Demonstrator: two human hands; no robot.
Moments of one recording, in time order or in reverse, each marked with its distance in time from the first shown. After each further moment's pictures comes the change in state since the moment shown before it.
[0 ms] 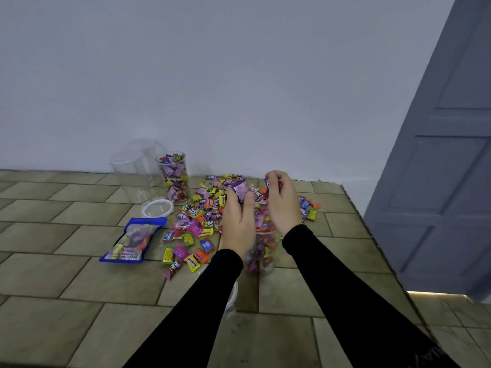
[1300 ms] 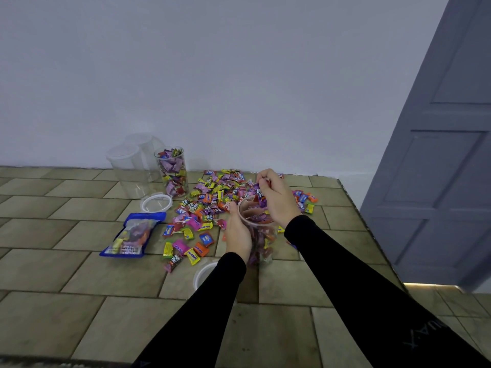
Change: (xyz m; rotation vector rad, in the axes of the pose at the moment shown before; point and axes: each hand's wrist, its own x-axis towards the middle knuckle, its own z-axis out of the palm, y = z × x) left_hand 0.003 -0.062 0.017 -0.573 0.052 -0.488; right_hand -0.010 -0.011 -0.011 0.015 -0.320 -0.009
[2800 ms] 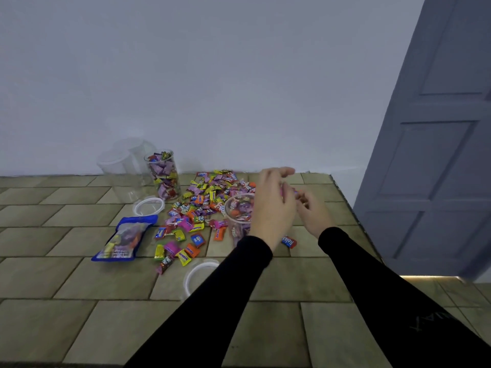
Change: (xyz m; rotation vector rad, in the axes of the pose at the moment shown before) left_hand -0.066 0.051 0.090 0.853 -0.175 0.737; right_hand -0.011 0.103 -0.081 -0.227 0.152 0.173
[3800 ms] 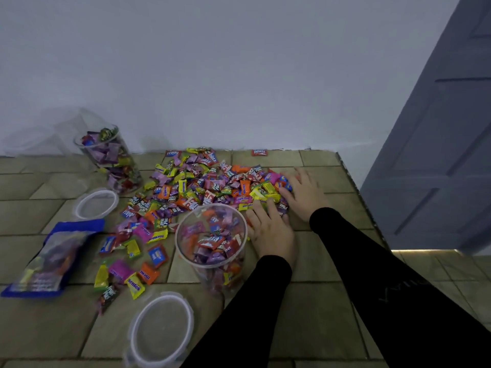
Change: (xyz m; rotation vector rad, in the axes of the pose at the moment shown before) left_hand -0.002 -0.154 0.148 0.876 -0.155 -0.409; right_hand 0.113 0.098 0.020 -0.802 -0.215 -0.032
